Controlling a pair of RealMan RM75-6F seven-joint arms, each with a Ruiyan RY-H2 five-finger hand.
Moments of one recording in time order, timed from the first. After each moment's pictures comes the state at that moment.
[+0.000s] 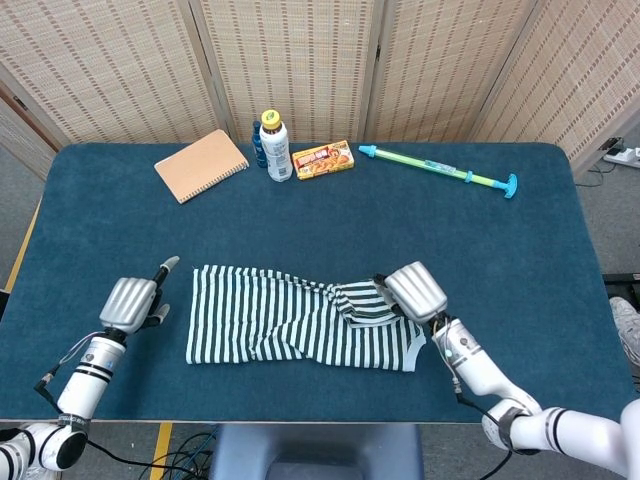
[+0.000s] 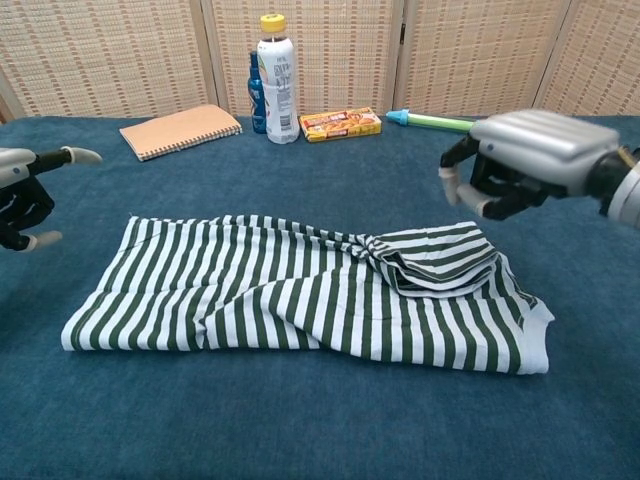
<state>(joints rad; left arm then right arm) -0.52 -1.40 -0.10 -1.34 1.32 1.07 0.09 0.66 -1.47 0.10 -1.42 -1.43 1.10 -0.22</state>
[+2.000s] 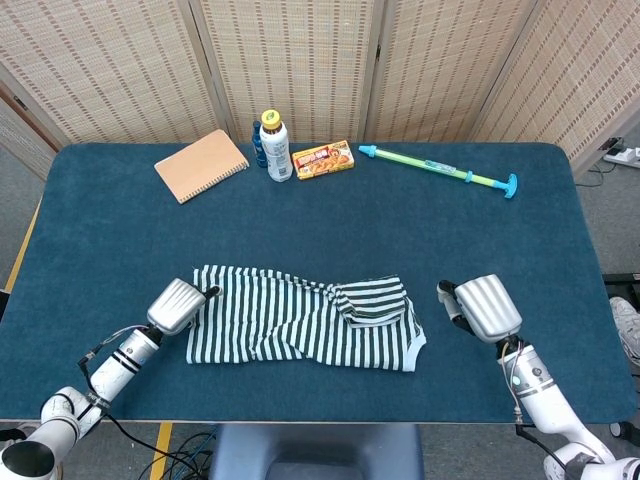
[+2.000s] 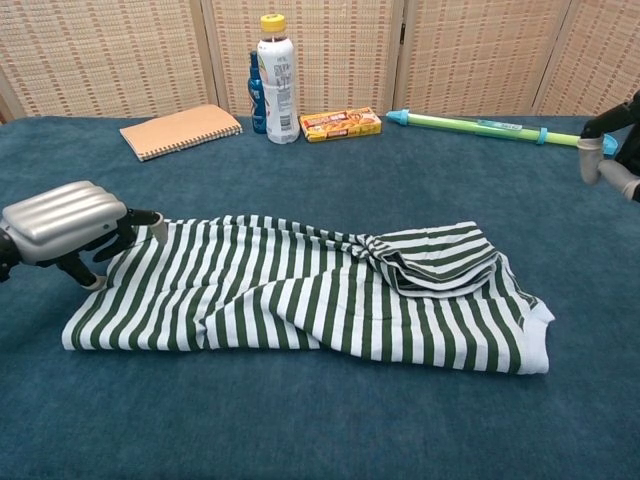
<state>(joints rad) -0.62 -1.84 0.10 -0.44 1.71 1.27 -0.31 0.43 -1.26 0.07 -1.61 -1.48 1.24 -0.21</state>
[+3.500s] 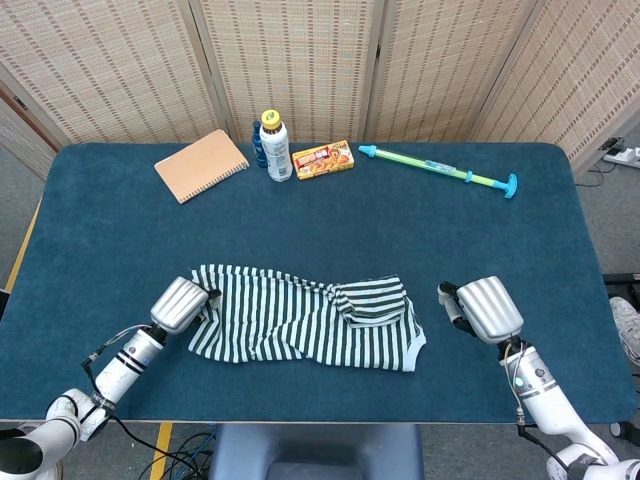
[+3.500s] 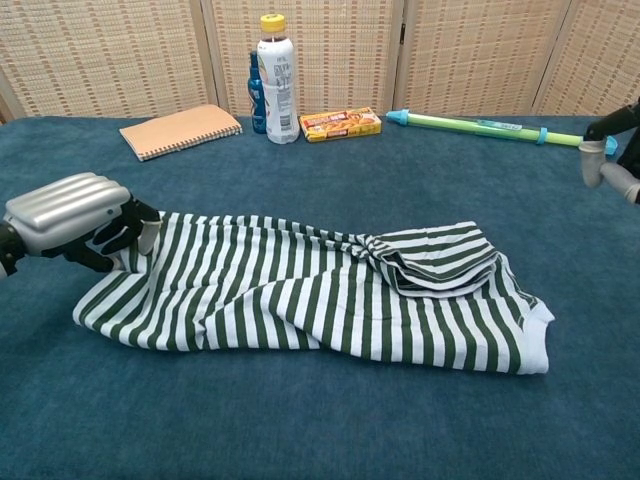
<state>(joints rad) -0.63 -1.78 0.07 -0.62 1.67 1.27 -0.30 0.42 -1.26 0.07 -1.59 -1.51 1.24 -0.14</state>
